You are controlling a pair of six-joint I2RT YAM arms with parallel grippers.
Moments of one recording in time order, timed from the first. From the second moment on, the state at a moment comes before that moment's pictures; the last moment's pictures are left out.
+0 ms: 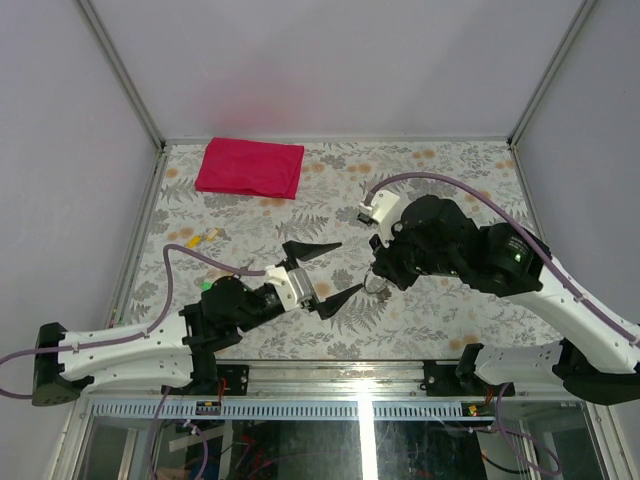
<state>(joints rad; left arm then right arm) -1.27 0.85 0.67 0.44 -0.11 0.26 1.04 1.16 1.59 -1.14 0.04 0.08</state>
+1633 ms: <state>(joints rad) -1.47 1.09 0.67 0.46 -0.34 0.87 1.04 1.26 1.64 -1.29 -0.16 0.28</state>
